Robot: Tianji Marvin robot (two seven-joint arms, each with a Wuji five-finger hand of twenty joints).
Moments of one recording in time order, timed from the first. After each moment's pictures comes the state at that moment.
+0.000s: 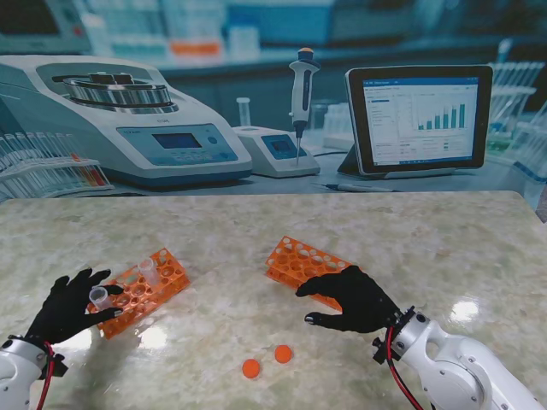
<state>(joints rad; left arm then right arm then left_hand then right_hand) 1.90 -1.08 -1.77 -1.45 0.87 -0.44 0.13 -1.80 -1.07 1.36 -1.75 -0.85 -0.53 -0.05 0.85 -0.13 -0.12 -0.05 0.55 -0.10 0.31 0.23 0.35 -0.07 0.10 0.12 0.18 0.04 0.02 0.20 -0.05 0.28 0.12 0.36 0.50 -0.19 0.35 -0.06 0.55 -0.09 0.33 0.43 0.77 0.02 0.09 0.19 0.66 0.09 0.15 0.21 0.22 0.35 0.87 0.27</state>
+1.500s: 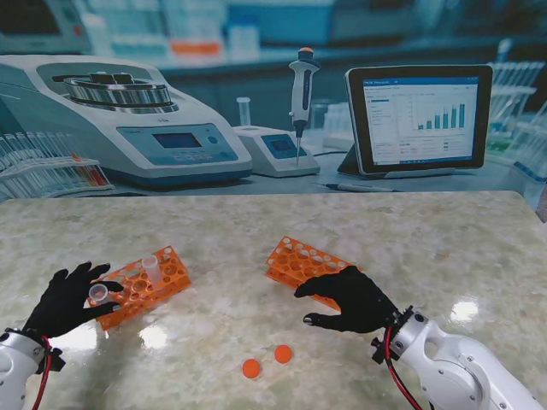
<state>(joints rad) 1.91 -1.08 -1.79 -1.51 0.85 -0.43 0.08 -1.79 -1.07 1.35 -1.74 -0.84 -0.53 -0.05 0.89 -0.13 -0.12 -0.05 0.59 -0.13 0.35 0.25 0.35 -0.07 0.10 0.12 0.18 0.04 0.02 0.20 -0.04 0.28 0.12 0.36 0.50 -0.19 0.34 -0.06 0.55 -0.09 0.33 0.43 0.77 0.02 0.09 0.19 0.66 0.09 0.15 0.21 0.22 0.35 0.87 0.27</state>
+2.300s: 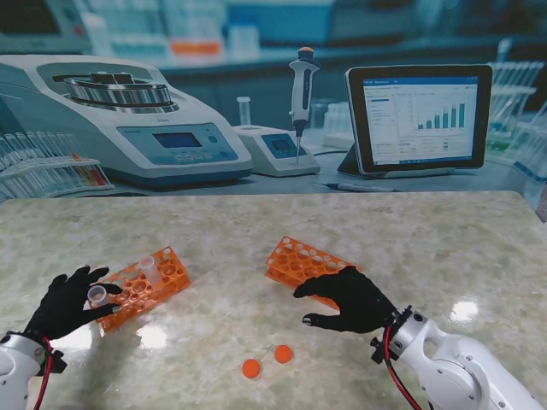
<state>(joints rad) 1.90 -1.08 -1.78 -1.49 0.82 -0.40 0.07 -1.78 -1.07 1.34 -1.74 -0.84 -0.54 -0.05 0.89 -0.13 -0.12 -0.05 0.60 -0.13 0.35 0.25 0.36 -0.07 0.10 0.12 0.18 0.04 0.02 0.20 -0.04 0.28 0.12 0.36 0.50 -0.19 0.34 -0.06 0.55 -0.09 0.33 0.43 0.77 0.02 0.09 0.19 0.66 0.09 0.15 0.21 0.22 0.35 0.87 0.27</state>
